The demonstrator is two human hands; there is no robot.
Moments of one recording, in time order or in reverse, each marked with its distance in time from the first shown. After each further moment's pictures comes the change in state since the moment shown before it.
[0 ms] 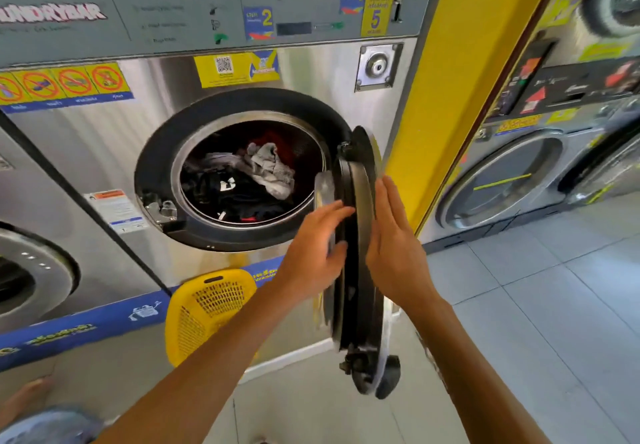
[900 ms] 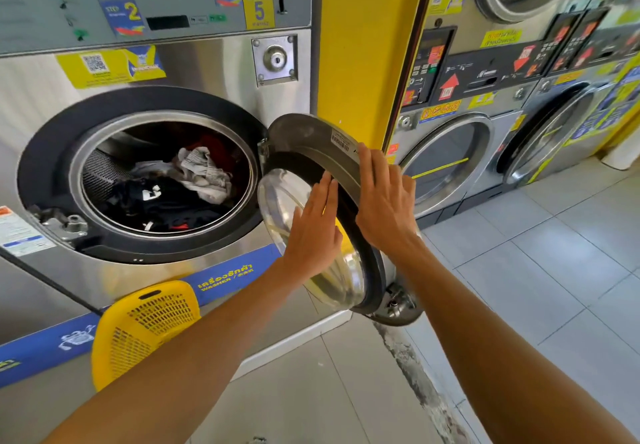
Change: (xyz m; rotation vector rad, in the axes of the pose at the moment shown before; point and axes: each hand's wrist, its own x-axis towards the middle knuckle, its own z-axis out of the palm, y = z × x) left_hand 0.073 0.065 0.167 0.420 -0.101 0.047; right_hand 0.033 0.153 -0.078 -0.593 0.072 0.078
